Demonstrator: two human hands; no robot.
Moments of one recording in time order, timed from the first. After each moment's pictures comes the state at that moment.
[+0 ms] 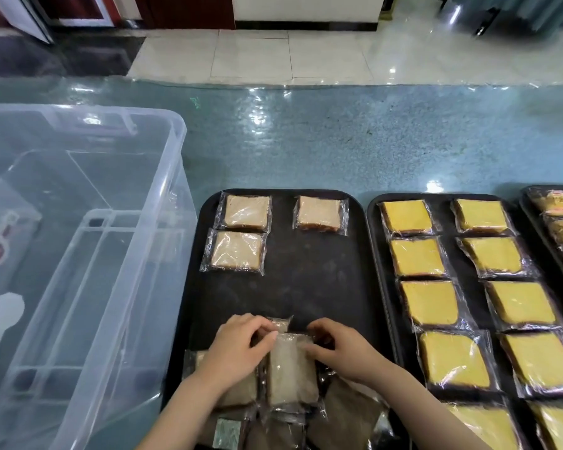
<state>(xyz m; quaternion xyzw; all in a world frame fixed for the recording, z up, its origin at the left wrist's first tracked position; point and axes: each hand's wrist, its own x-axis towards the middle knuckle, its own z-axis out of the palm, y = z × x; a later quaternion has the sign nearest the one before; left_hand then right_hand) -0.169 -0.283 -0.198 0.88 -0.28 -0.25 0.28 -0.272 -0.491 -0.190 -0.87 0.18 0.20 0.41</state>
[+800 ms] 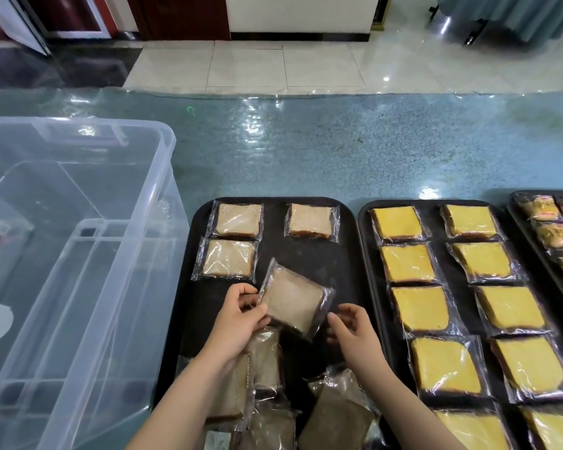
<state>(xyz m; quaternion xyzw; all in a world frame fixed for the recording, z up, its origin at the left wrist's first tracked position) -0.149 -0.324 -0.180 0.70 0.05 -0.33 0.63 -0.276 -0.503 -0.190 -0.66 0.42 -0.03 0.63</state>
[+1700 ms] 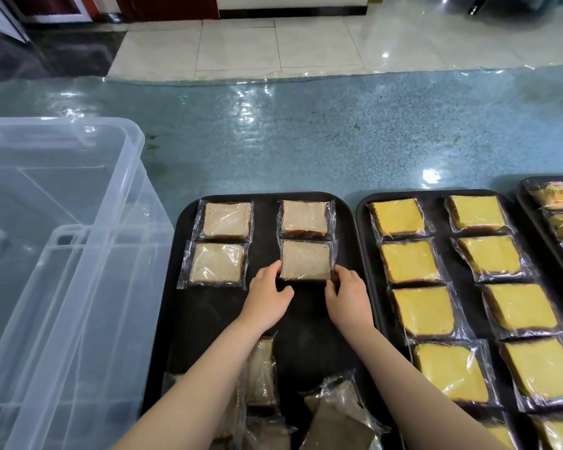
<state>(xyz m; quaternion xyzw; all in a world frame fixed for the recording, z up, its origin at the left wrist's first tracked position) -0.109 -0.409 -0.212 0.86 -0.13 -0.32 0.38 -0.199 -0.553 -0.228 -0.87 0.37 -0.03 0.32</state>
